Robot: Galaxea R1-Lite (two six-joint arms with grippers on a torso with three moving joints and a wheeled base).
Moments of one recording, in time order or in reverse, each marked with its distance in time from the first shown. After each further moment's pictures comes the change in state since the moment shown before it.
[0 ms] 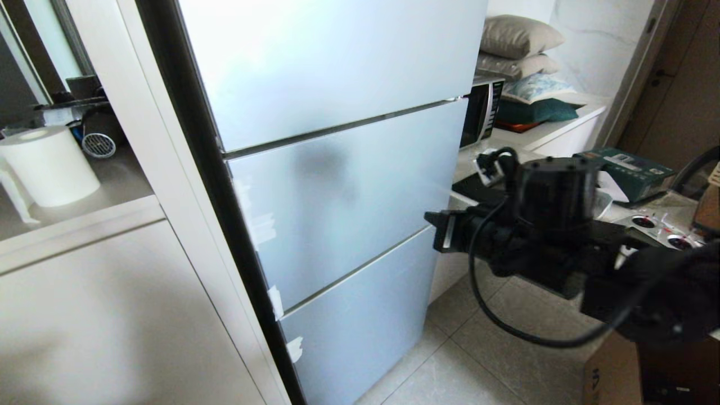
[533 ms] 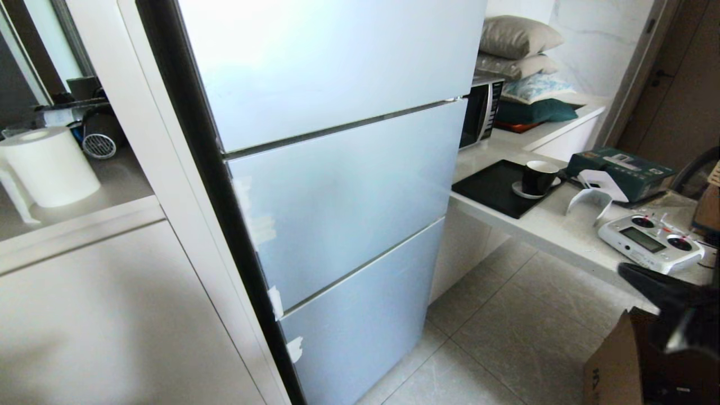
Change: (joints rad) left arm 0.000 0.000 0.000 0.000 0.000 0.000; right arm -0.202 -0.727 0.552 0.168 -0.164 -0.241
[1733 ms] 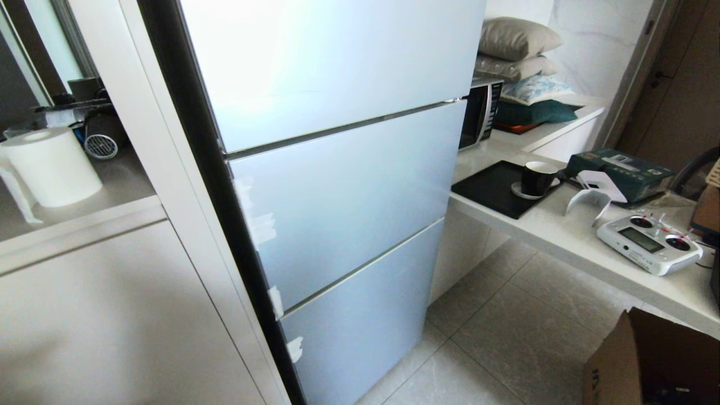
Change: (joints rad) left arm 0.000 0.000 0.000 0.000 0.000 -0.001; right arm -0.412 -1.013 0.373 0.495 0.306 -0.092
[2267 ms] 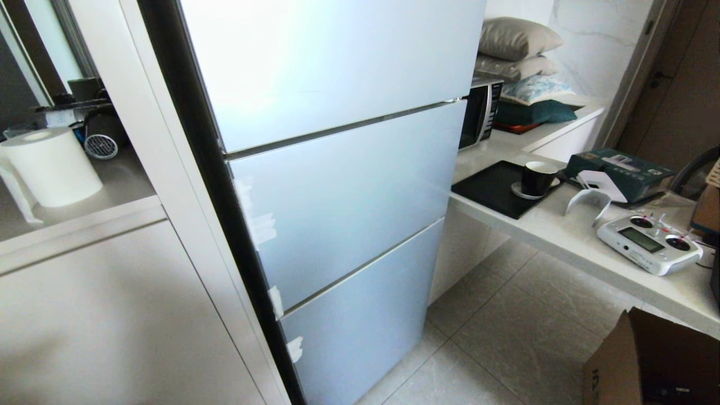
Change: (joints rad) left arm 0.000 0.000 0.000 0.000 0.000 0.001; right arm 0.000 -0.002 0.001 0.003 0.000 0.000
